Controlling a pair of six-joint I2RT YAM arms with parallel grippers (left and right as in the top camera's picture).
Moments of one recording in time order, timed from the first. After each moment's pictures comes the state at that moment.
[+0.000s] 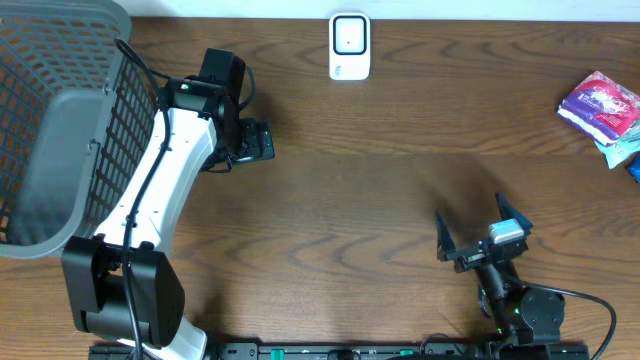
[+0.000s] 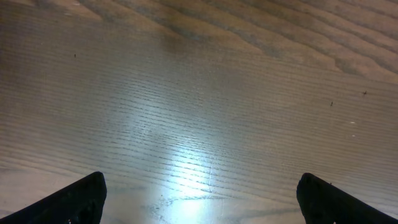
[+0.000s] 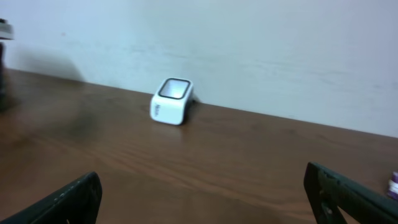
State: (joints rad) left arm -0.19 1.74 1.49 -1.15 0.02 -0.38; right arm 0.05 0.02 0.03 0.00 -0.23 -0.07
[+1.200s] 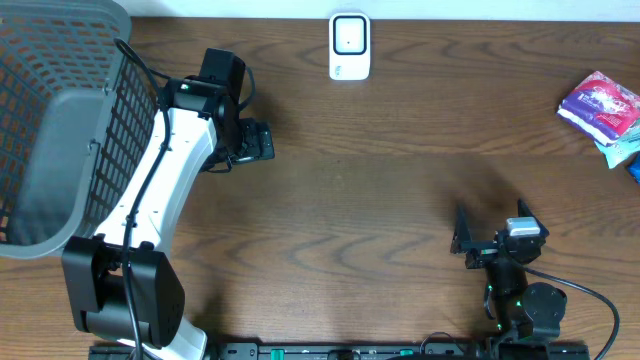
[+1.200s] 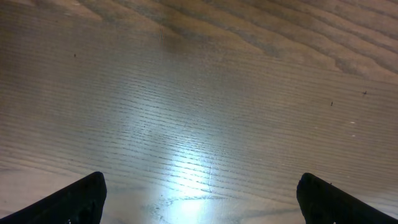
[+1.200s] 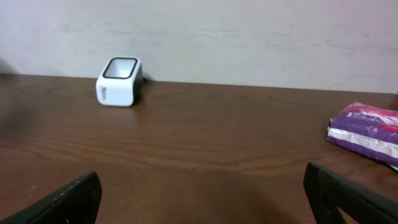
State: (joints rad) left arm -0.19 1.74 1.49 -1.15 0.02 -0.38; right arm -0.05 0.01 0.01 -0.06 -0.13 -0.04
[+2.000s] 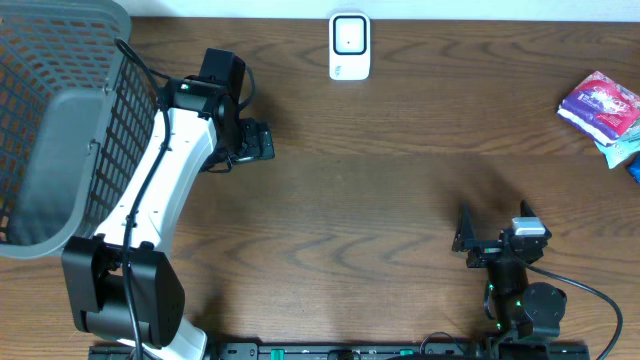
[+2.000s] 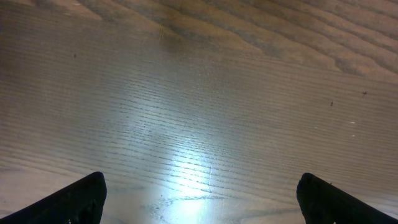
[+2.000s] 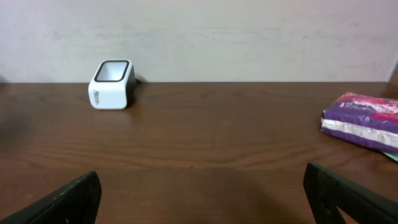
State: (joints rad) left arm -0.19 1.74 1.49 -1.15 0.02 -0.38; right arm -0.05 0.01 0.01 -0.07 -0.10 0.02
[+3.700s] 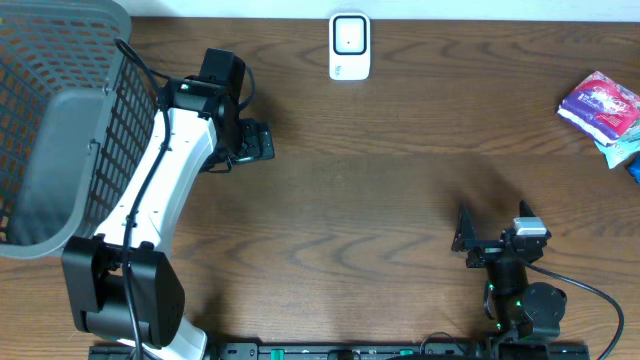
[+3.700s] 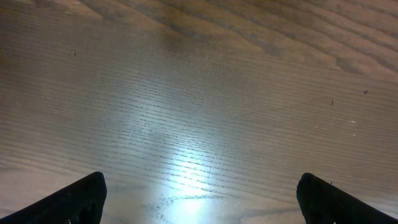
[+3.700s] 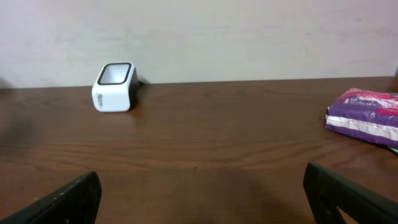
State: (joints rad) left arm -0.19 1.74 1.49 -1.15 0.02 -0.38; right arm -0.05 0.01 0.01 -0.07 -0.10 0.04
